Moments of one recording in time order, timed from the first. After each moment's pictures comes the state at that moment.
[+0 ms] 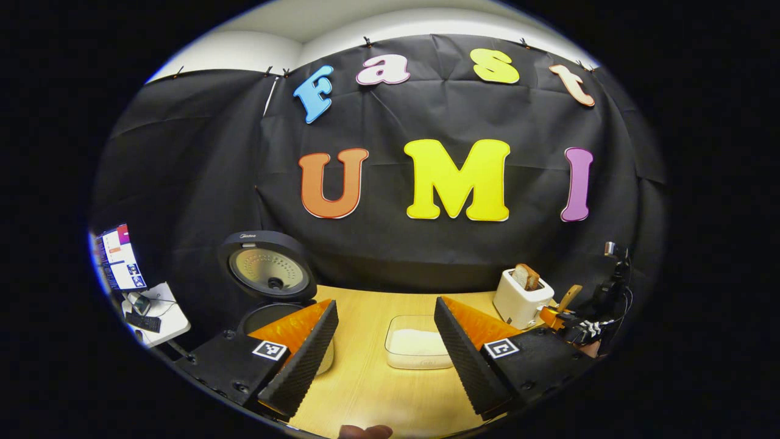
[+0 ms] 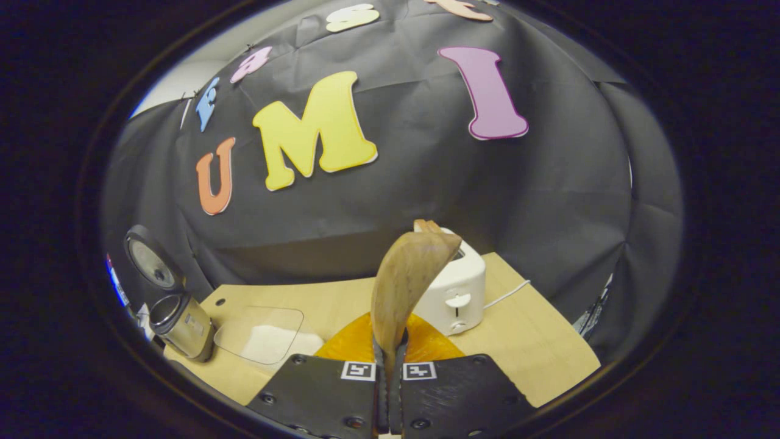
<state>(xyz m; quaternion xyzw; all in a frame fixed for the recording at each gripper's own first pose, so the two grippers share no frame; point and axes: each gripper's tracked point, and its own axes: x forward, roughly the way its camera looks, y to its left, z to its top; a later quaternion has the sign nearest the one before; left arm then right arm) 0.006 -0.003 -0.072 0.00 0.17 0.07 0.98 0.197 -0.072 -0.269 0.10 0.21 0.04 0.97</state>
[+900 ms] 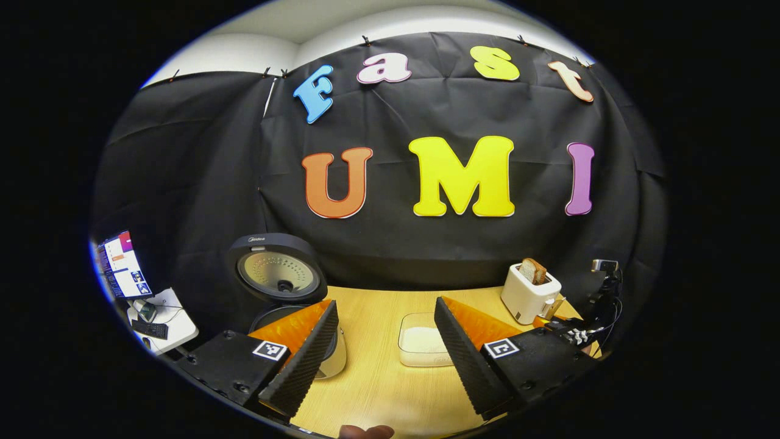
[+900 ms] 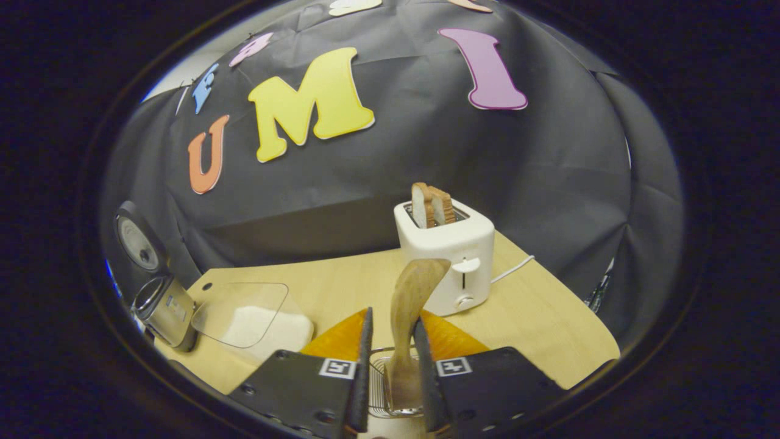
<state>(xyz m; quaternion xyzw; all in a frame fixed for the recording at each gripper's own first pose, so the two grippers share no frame) 0.009 0.013 -0.069 0.01 0.17 0.06 0.98 0.202 -0.066 -0.316 0.09 0.23 0.03 0.97</state>
